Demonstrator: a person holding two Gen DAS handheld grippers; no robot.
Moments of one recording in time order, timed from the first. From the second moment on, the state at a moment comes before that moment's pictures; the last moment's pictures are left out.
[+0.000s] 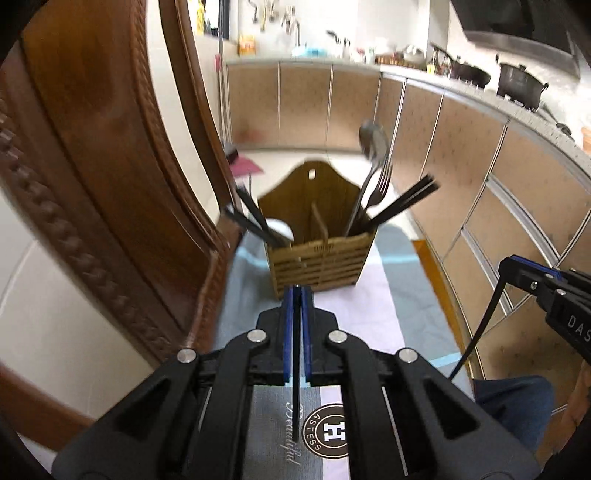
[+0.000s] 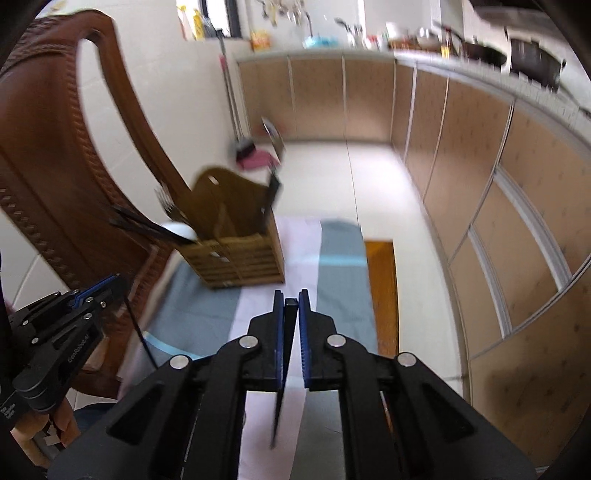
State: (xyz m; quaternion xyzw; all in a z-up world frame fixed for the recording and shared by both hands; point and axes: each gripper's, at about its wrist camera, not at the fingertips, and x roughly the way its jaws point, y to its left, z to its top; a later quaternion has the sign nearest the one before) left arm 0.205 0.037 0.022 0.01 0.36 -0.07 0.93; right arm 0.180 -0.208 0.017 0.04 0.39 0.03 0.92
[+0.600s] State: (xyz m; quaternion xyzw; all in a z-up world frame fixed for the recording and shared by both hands) left arm 0.165 0.045 0.044 0.01 0.32 -0.08 0.94; right arm 0.133 -0.195 0.056 0.01 0.31 0.04 0.95
